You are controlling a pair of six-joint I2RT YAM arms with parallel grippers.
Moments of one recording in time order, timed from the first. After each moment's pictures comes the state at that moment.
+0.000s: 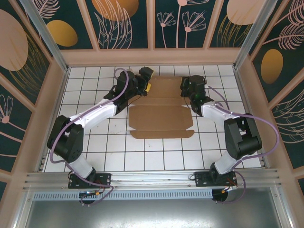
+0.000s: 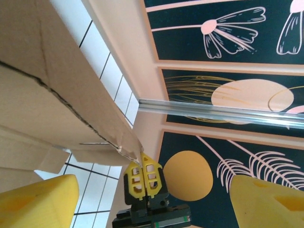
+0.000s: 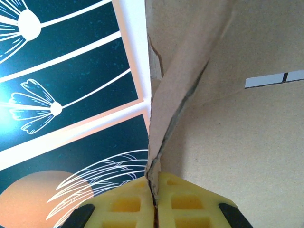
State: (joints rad) left arm -0.57 1.67 1.20 0.22 0.12 -1.55; right arm 0.36 1.62 0.96 0.34 0.11 1.85
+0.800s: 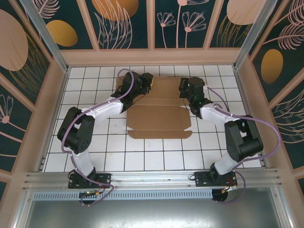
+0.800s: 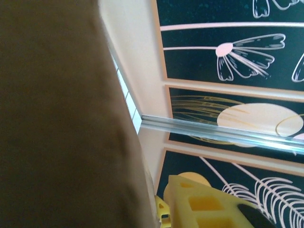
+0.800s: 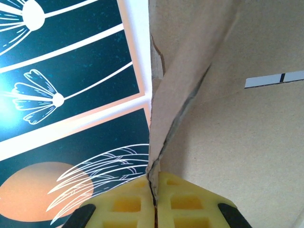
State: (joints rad) left arm -0.56 1.82 1.23 0.33 0.08 -1.60; right arm 0.39 1.59 0.93 0.36 0.13 1.85
